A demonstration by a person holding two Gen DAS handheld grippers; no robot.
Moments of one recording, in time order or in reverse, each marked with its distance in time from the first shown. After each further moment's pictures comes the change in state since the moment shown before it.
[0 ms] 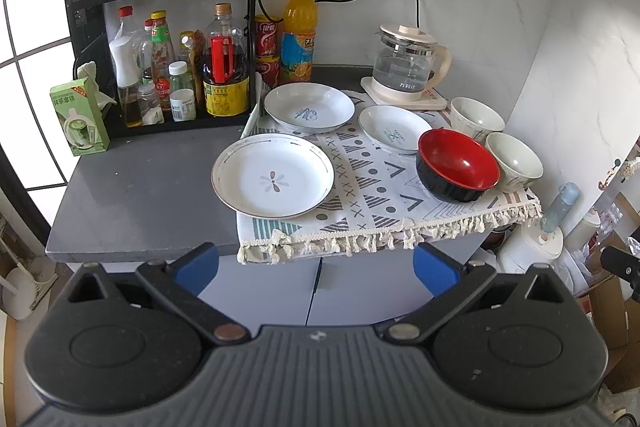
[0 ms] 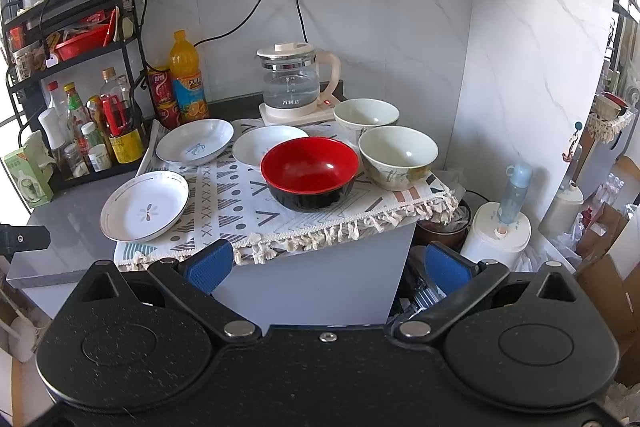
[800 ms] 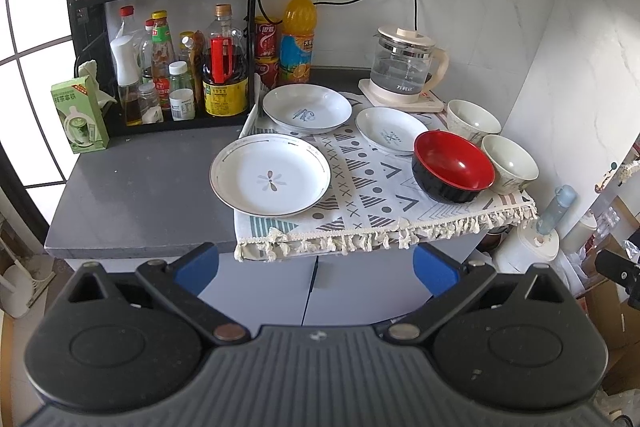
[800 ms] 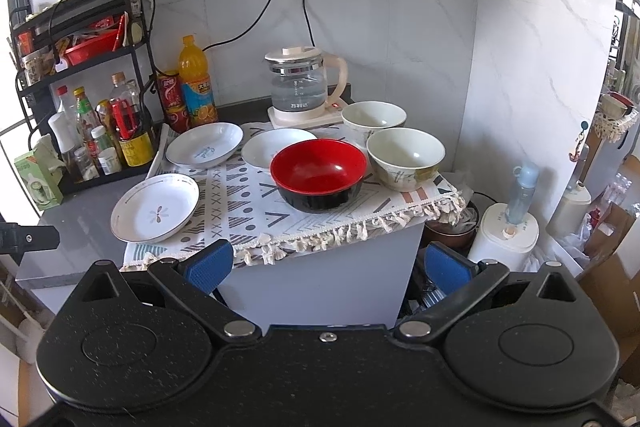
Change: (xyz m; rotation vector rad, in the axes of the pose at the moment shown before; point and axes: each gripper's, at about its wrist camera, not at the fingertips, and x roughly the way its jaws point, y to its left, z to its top) left arm -0.007 -0.004 -0.003 -0.011 -0.006 -0.006; right arm -0.007 -0.001 -0.003 0.004 -0.017 0.032
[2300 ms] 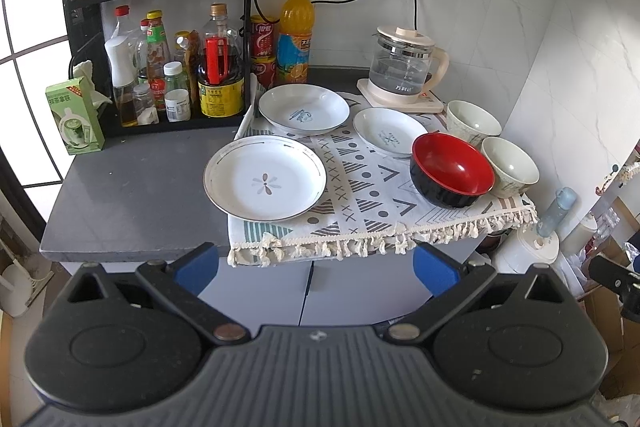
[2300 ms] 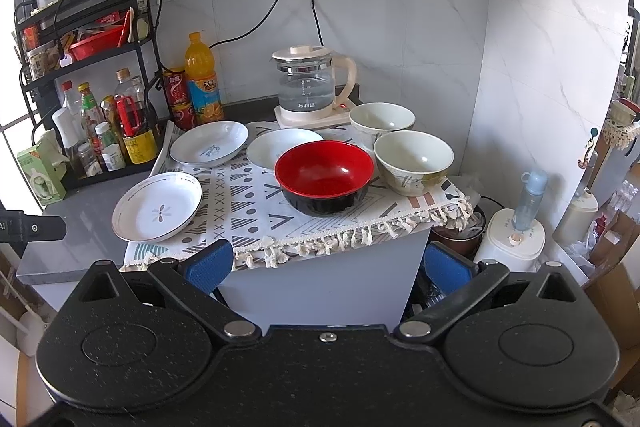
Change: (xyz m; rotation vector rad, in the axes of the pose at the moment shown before) left arm 0.005 -0.003 0.008 -0.003 0.007 -0.002; right arm 0.008 0.001 0.002 -0.023 0.002 0.016
